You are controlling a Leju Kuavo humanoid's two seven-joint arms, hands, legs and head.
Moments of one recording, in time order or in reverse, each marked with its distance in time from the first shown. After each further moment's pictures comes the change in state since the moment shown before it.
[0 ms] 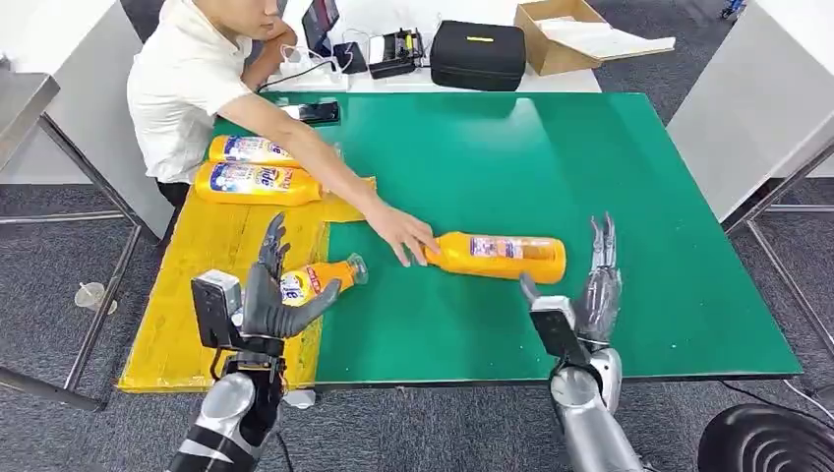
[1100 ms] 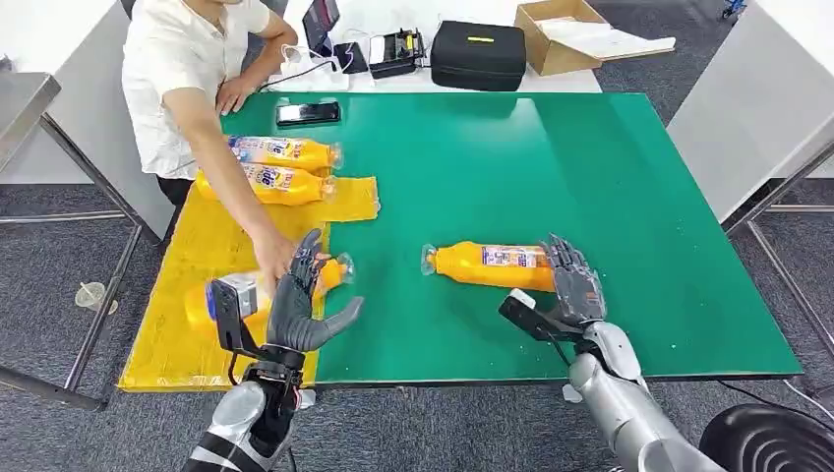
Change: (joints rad) left arm 0.015 -0.013 -0.049 0.022 0.087 -0.147 0.033; right arm -0.259 -0.191 0.167 0.541 0.322 0.157 0.244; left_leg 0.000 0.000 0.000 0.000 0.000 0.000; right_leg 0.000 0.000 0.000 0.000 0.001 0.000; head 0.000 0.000
